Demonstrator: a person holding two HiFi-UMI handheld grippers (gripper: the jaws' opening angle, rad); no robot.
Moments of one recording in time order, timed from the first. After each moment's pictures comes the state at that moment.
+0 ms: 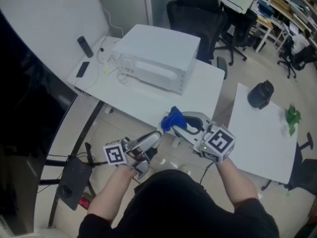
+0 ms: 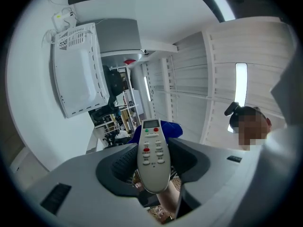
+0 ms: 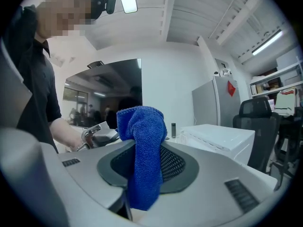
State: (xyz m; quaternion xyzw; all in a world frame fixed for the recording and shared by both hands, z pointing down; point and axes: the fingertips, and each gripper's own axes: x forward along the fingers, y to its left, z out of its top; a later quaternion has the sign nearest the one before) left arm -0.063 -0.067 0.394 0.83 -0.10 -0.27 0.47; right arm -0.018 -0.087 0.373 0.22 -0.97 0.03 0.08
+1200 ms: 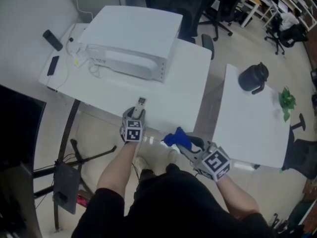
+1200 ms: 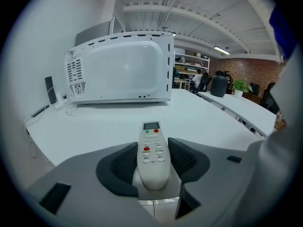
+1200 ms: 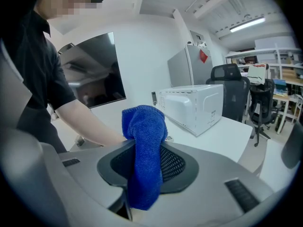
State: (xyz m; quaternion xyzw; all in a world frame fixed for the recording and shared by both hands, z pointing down) left arm -0.078 -0.241 0.715 0.80 -0.50 0.28 0.16; right arm 0.062 -0.063 0.507 0.32 -0.91 0.17 0.21
